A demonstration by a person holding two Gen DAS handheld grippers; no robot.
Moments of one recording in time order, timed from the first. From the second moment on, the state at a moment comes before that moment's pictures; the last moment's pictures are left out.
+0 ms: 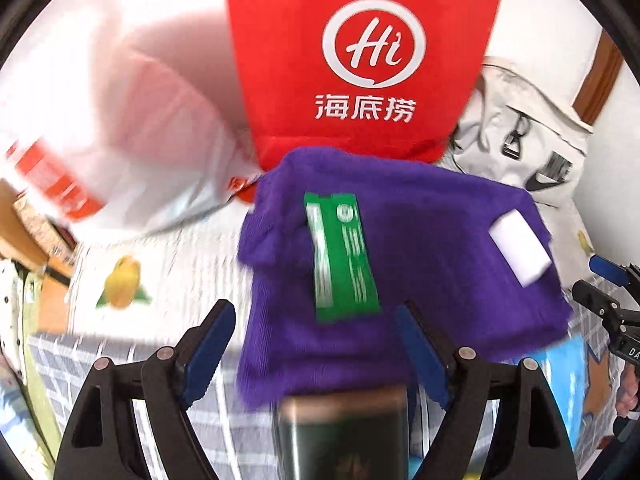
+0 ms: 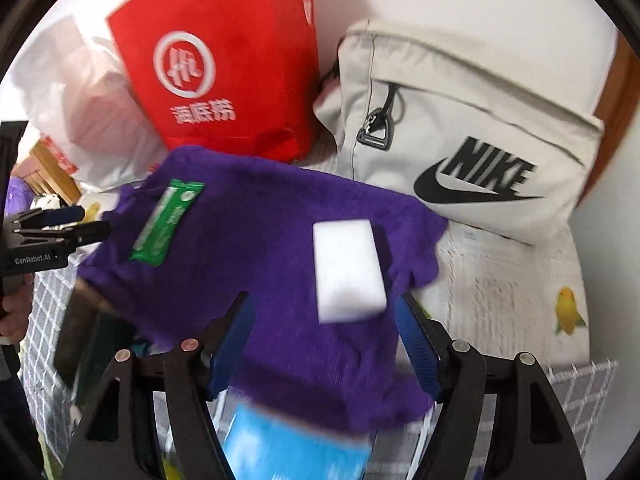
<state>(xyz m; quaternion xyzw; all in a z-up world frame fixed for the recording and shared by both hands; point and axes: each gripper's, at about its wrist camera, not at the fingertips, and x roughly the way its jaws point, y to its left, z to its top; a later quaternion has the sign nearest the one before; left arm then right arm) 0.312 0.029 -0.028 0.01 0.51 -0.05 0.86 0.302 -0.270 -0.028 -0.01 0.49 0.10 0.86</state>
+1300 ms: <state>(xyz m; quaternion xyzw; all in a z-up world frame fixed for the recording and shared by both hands) 0.116 -0.027 -0.078 0.00 0.50 -0.13 0.85 0.047 -0.238 -0.069 0.04 0.47 0.15 0.87</state>
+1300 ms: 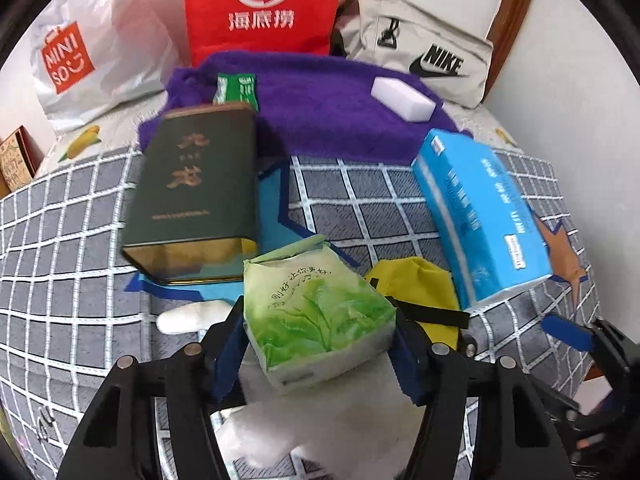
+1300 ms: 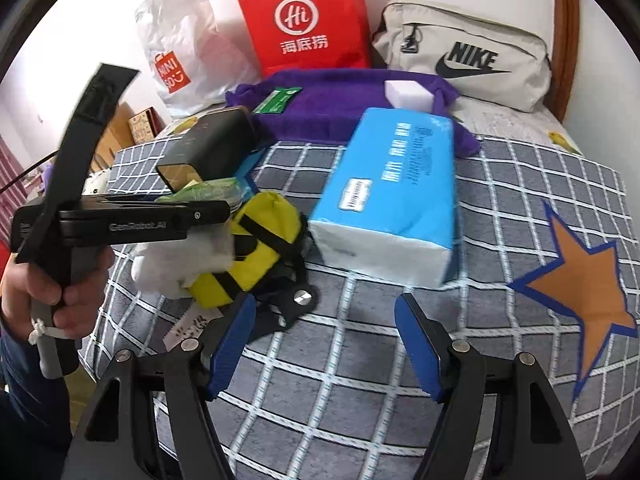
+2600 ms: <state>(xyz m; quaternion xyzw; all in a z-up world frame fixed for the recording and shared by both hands) 0.080 0.077 -0.081 -0.08 0.49 -0.07 0.87 0.057 -0.177 -0.050 -0.01 0.45 0.22 0.87</state>
